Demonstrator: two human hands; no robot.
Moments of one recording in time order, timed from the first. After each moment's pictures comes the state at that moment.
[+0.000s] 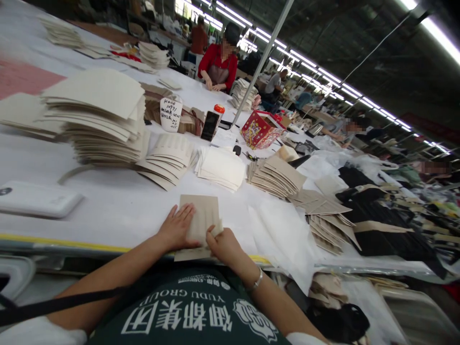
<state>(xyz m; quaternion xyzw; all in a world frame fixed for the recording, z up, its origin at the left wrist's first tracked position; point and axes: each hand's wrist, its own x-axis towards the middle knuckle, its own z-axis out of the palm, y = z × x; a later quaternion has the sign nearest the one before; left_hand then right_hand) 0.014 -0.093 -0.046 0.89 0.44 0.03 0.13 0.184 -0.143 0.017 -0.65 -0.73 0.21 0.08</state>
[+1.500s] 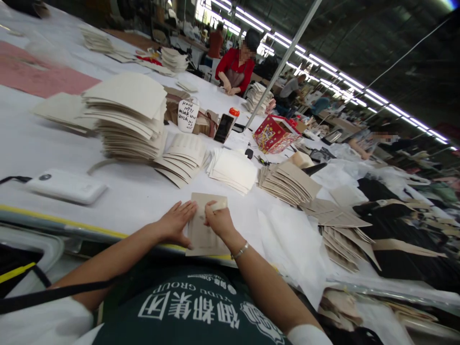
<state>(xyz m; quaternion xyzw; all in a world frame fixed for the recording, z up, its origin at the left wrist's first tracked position) -0.025 -0.083 -0.030 0.90 0.39 -0.02 0.19 0.150 -0.096 0.016 -0.64 -0.66 0.34 0.21</state>
